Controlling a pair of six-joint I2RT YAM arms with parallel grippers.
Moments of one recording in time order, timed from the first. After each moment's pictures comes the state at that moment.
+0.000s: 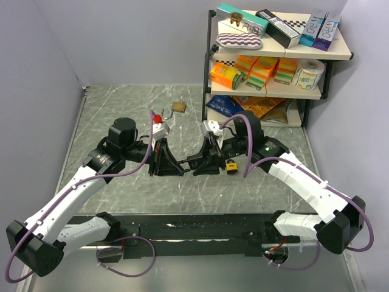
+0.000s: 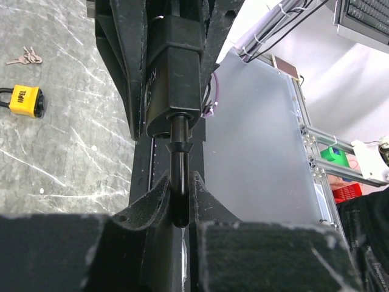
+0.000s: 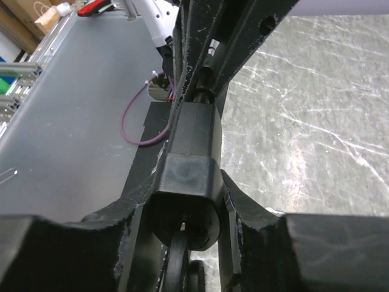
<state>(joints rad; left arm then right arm) -0.56 1.01 0.99 -0.31 1.10 -0.19 0.66 1.17 1.10 -0.35 -1.12 -0.23</state>
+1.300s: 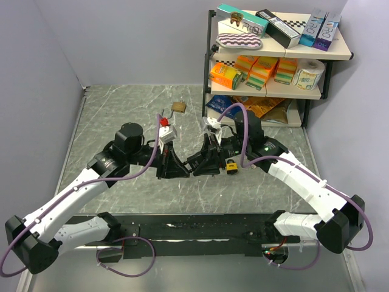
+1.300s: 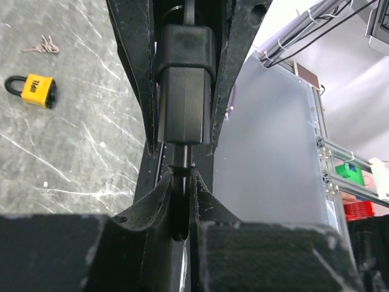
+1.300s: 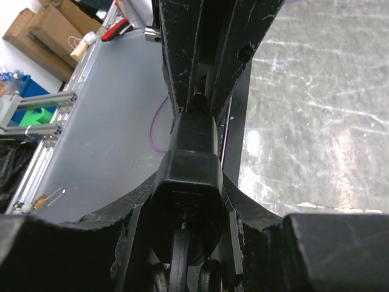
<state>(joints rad) -0.68 1.01 0.96 -0.26 0.89 -0.26 0.66 1.18 1.08 -0.27 -1.14 0.01</state>
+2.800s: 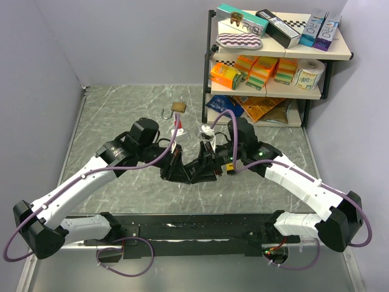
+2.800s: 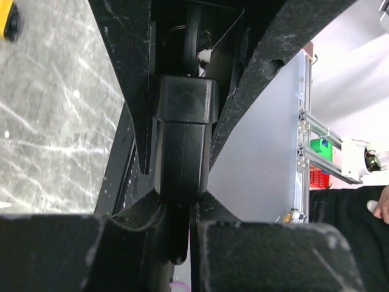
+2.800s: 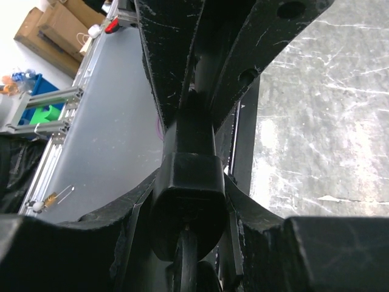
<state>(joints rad) -0.74 1.17 1.13 -0.56 0.86 -0.23 0.72 1.20 1.00 -0.23 -1.09 0.05</state>
